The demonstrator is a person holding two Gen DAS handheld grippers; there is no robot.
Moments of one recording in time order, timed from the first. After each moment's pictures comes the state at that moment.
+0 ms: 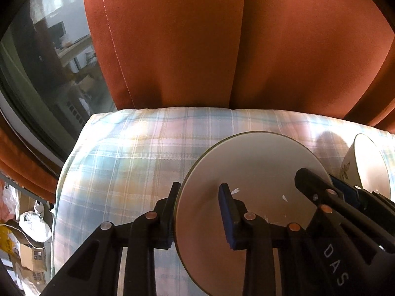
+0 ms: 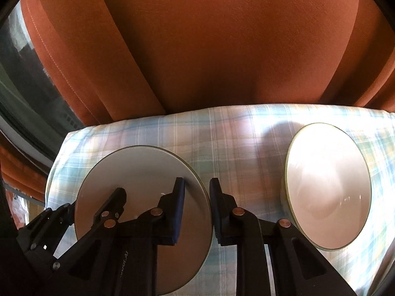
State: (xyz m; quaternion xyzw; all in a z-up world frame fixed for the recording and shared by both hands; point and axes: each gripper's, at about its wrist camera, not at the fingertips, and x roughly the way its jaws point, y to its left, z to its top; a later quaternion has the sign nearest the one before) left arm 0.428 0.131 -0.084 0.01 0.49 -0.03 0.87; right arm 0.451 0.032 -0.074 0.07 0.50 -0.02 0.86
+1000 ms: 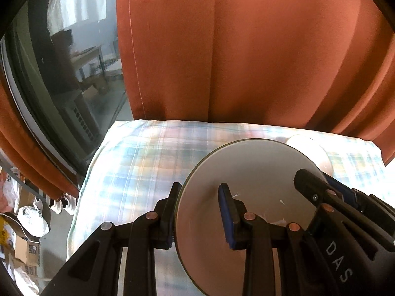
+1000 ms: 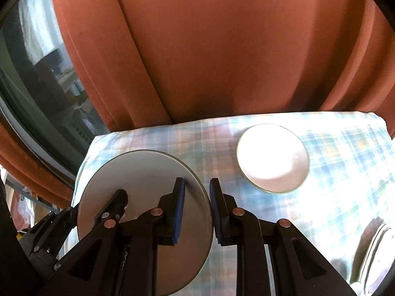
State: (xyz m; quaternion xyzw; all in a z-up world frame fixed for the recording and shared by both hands) left arm 0.320 0.120 0.007 -0.01 0.44 -0.04 0.90; right arm 0.353 0.021 0.012 0.07 0.45 -0.02 0.89
